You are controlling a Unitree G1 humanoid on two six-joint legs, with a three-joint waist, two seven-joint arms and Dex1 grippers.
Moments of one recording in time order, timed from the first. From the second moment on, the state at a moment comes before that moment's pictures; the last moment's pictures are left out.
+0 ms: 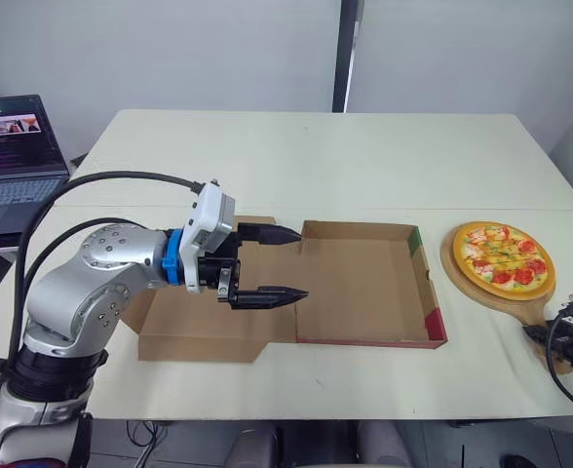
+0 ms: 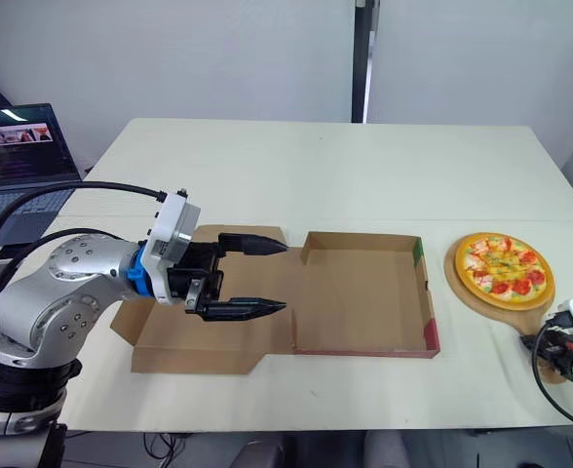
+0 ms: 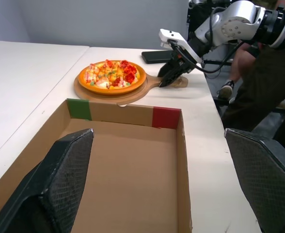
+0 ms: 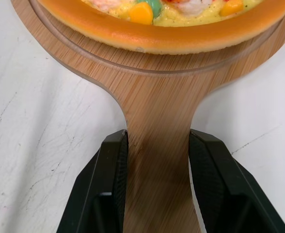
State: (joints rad) left arm -0.48 0.77 0.00 -0.39 -0.75 0.65 -1.13; right arm 0.23 -0.83 -0.53 -0.16 0.34 0.80 0.70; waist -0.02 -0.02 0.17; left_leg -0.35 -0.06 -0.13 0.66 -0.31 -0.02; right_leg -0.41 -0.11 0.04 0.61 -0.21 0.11
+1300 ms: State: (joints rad) left arm -0.53 0.75 0.02 -0.34 -0.75 0.66 -1.12; right arm 0.23 -0.86 -0.68 -0.20 0.38 0.73 0.76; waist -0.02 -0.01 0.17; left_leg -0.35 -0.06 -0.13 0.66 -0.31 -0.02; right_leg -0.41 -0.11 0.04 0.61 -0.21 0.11
